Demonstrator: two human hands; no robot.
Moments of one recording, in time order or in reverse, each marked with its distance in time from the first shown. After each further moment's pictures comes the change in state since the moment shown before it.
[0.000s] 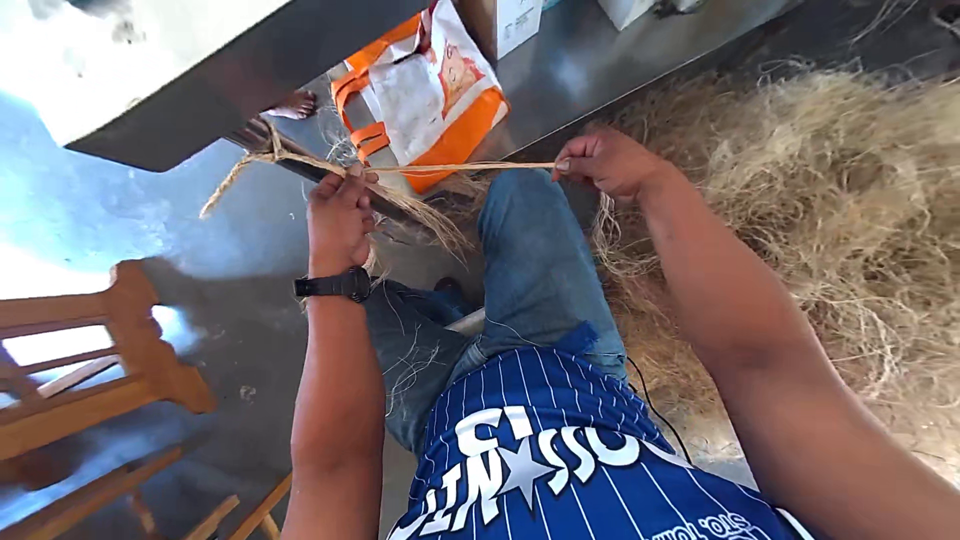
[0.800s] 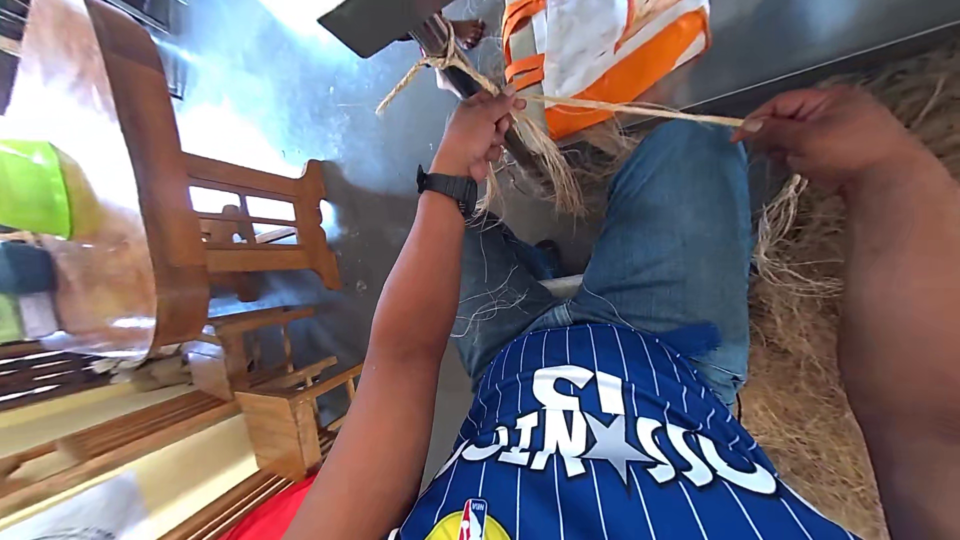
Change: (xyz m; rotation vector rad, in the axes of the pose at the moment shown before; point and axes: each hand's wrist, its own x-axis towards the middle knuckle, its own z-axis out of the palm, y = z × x) left_hand -0.010 0.025 0.001 0.106 0.027 -0.171; right_hand -0.002 0.030 0.007 -0.150 0.072 0.008
